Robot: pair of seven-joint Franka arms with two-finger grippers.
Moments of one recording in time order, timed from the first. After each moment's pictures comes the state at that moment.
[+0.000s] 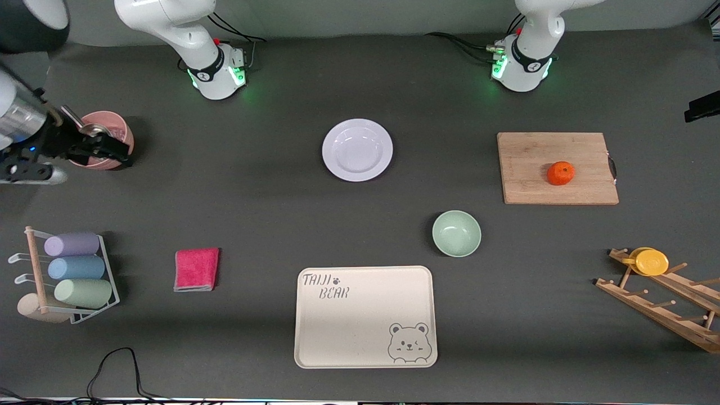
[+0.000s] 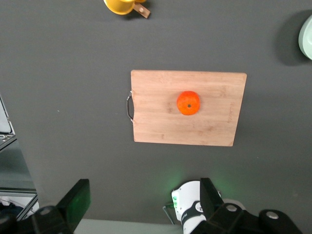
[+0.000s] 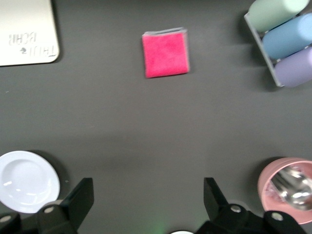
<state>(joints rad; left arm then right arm) 0.18 -0.03 0.00 -1.59 0.12 1.31 0.18 0.28 -0.10 -0.18 -1.76 0.01 1.60 0.18</state>
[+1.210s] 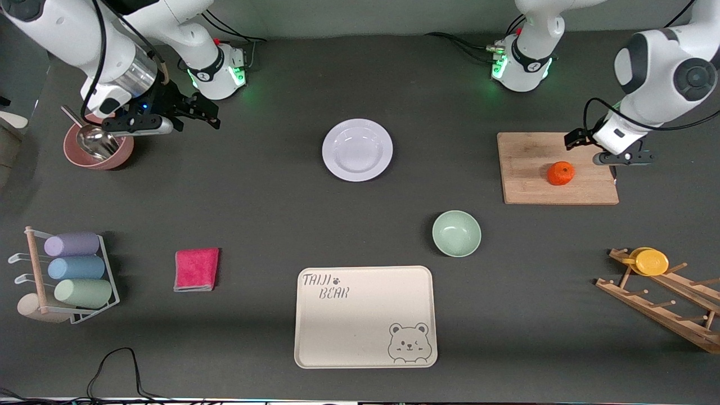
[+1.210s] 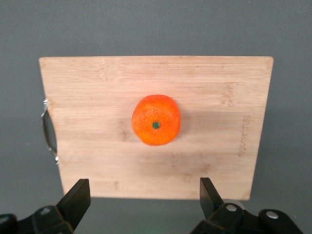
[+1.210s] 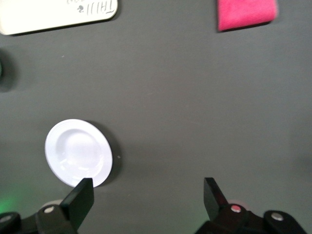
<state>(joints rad) 0.16 -0.24 -0.03 -2.62 0.05 2.25 0.10 0.53 -0.35 -0.23 -2.19 0.15 1.85 0.35</state>
